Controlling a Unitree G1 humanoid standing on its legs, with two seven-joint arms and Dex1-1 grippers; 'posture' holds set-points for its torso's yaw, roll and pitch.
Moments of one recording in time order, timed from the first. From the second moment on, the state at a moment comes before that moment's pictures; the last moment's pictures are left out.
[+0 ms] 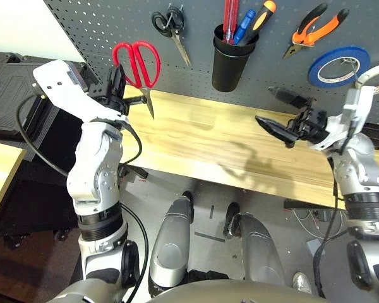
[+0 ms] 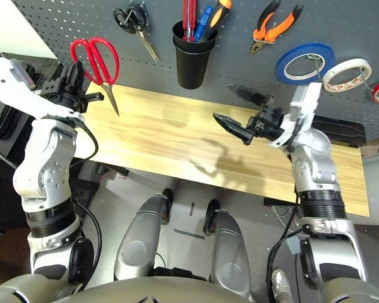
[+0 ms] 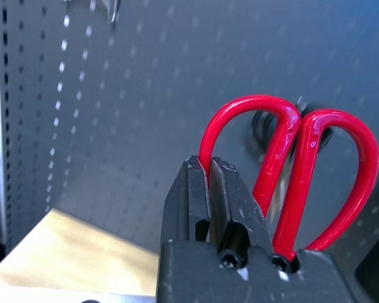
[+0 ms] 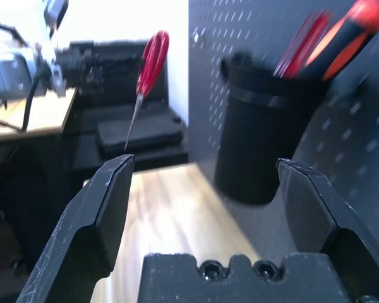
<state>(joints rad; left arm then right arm) -0.52 0.18 0.30 -0.37 -0.36 0.55 0.01 -0.49 -0.51 -0.18 0.17 0.67 -0.01 1.15</state>
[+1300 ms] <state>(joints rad) -0.74 0.22 0.26 -0.06 -0.33 0.48 -0.05 -0.56 -0.49 -0.25 0.07 0.68 0.09 1.04</state>
